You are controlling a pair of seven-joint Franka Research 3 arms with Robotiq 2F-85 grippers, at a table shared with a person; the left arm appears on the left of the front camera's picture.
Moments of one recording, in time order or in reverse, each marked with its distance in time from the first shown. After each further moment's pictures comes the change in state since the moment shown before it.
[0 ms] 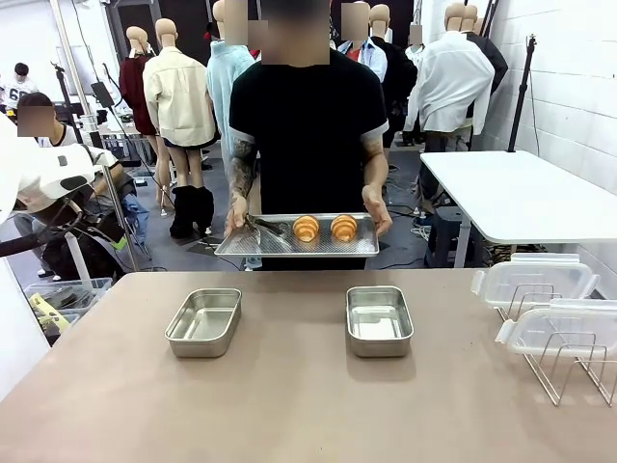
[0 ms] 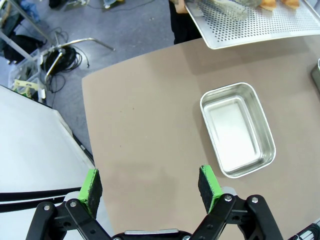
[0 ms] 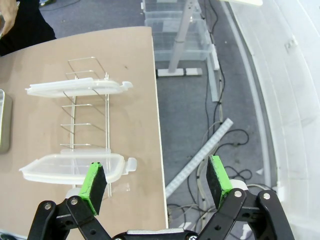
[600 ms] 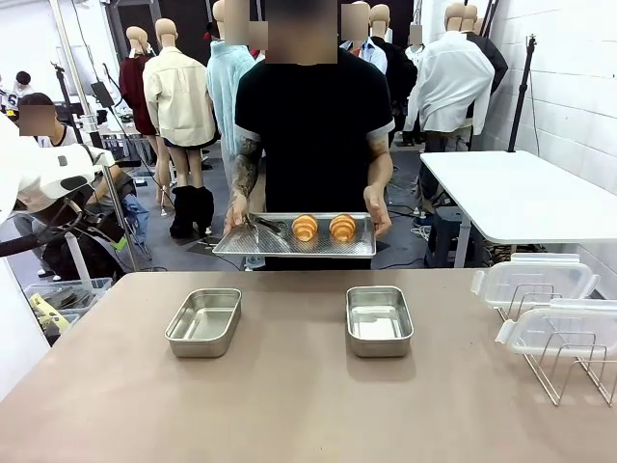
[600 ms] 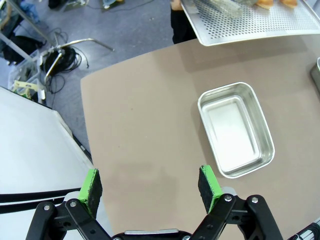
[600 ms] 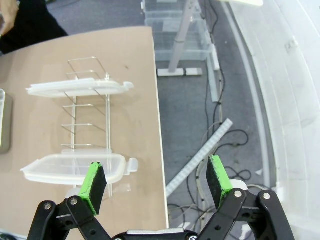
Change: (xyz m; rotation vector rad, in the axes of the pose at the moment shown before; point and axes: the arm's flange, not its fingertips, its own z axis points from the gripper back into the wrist) left arm 0.002 -0.007 -0.001 -0.002 0.001 -0.012; right arm 0.007 0.008 0.003 -0.002 0.000 0.013
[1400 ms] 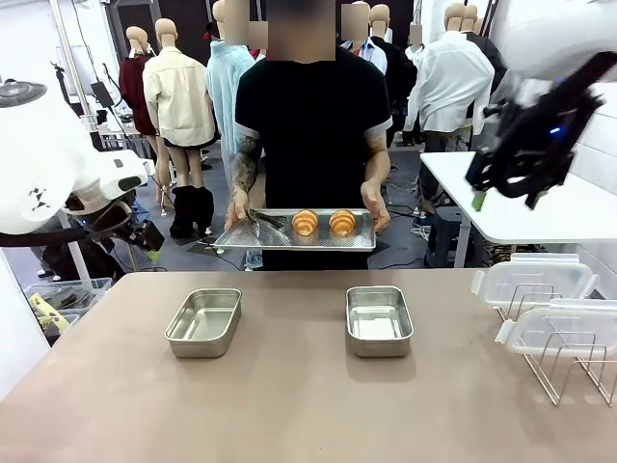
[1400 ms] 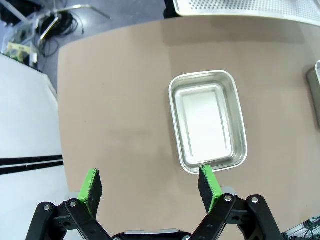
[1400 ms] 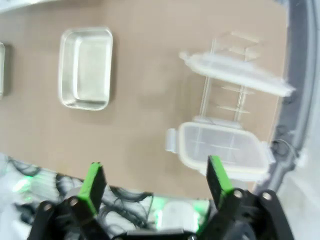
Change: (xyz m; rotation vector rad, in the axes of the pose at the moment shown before) left arm 0.018 -0.064 -0.016 0.009 0.164 0.136; right arm 0.135 0.252 -0.034 0.214 0.519 0.103
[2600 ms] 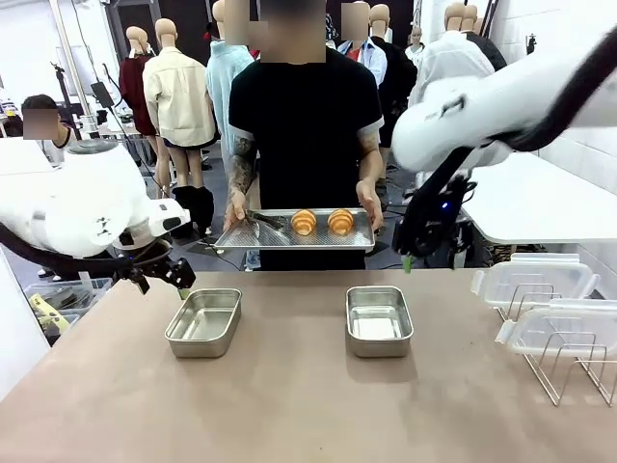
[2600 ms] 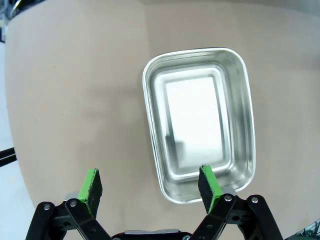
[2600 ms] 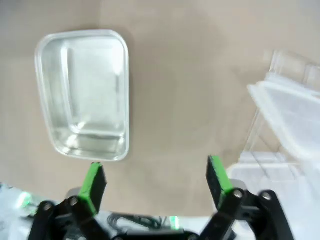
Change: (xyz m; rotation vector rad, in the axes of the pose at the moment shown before) left arm 0.014 -0.026 -0.112 -0.083 0.197 0.005; right arm 0.085 0.071 -0.170 -0.070 0.229 -0.011
